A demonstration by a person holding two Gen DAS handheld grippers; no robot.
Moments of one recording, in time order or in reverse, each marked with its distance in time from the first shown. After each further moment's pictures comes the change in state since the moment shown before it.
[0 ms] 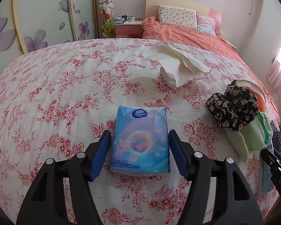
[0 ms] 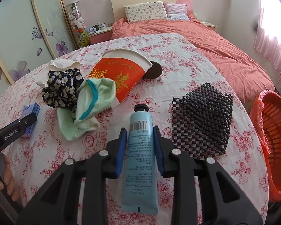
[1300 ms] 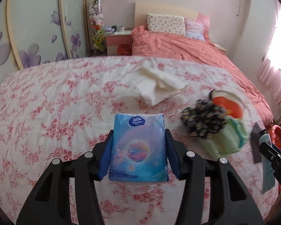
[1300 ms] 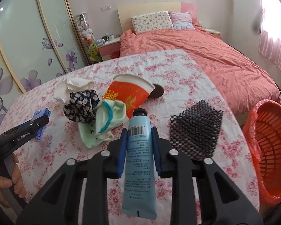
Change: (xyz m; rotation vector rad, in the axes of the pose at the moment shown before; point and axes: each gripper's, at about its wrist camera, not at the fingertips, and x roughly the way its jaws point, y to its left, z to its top) left arm -0.045 -0.020 0.013 0.061 -0.079 -0.062; right arm -0.054 -0.011 0.010 0.013 -0.095 0.083
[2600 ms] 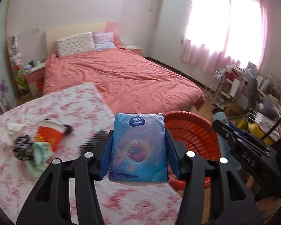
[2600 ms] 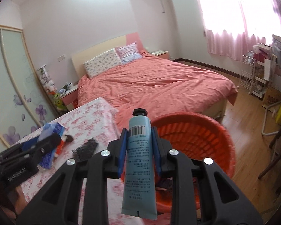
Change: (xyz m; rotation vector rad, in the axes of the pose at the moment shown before) left arm -0.081 -0.280 -0.023 0.367 -0.086 -0.491; right arm -0.158 -0.226 -0.018 0.299 -0.277 -0.229
